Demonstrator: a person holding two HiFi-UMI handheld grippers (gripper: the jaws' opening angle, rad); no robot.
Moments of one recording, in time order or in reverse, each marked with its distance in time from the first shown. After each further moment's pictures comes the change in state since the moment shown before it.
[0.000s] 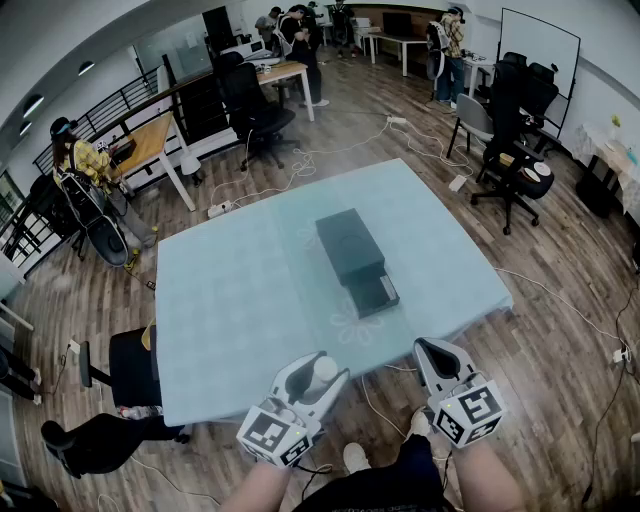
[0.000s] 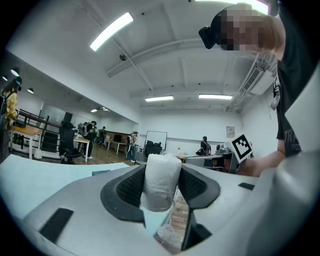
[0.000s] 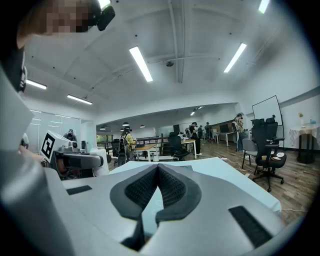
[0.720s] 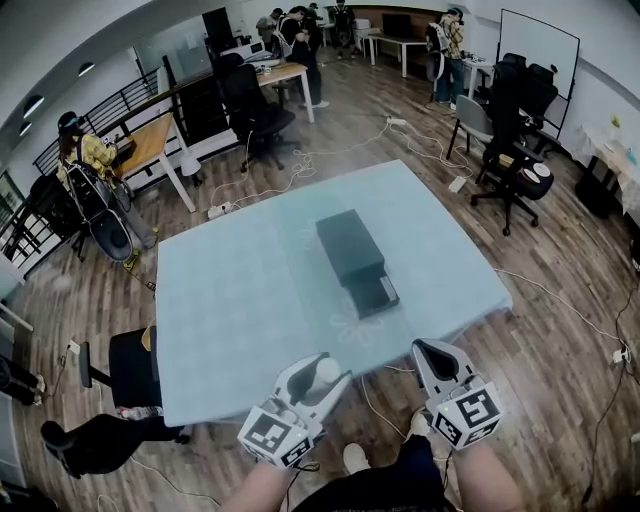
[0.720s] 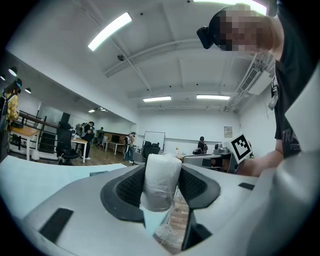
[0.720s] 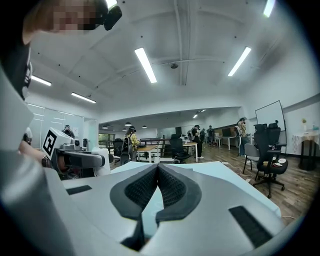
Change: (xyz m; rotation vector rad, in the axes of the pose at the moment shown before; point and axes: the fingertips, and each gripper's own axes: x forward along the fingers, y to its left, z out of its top) left arm 0.000 -0.006 0.000 0.009 -0.005 -0.024; right arm 0.000 0.007 0.003 -0.046 -0.018 0.017
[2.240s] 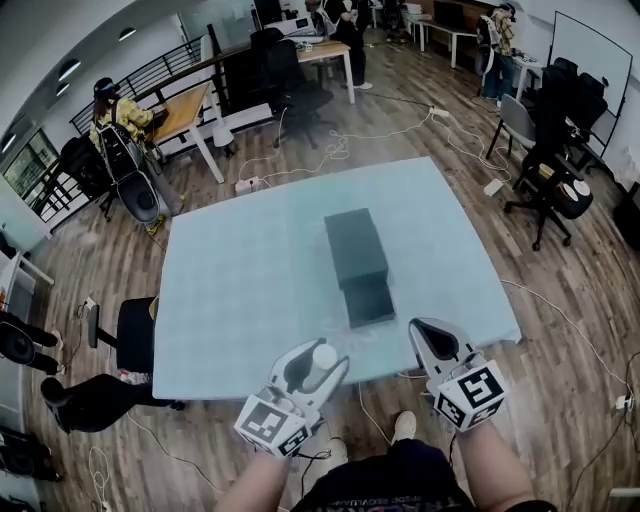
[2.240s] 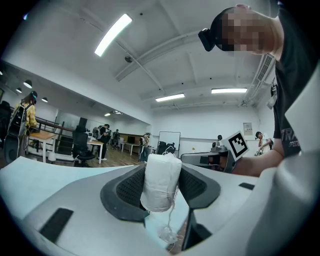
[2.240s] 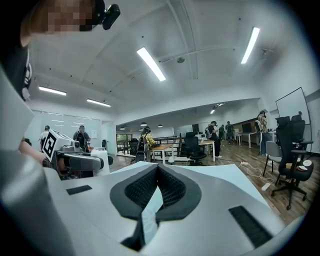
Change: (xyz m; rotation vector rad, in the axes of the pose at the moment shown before) left arm 0.100 0.011 0.010 -0.008 -0.004 0.196; right arm 0.056 -0.106 0.019 -0.001 0.017 0.227
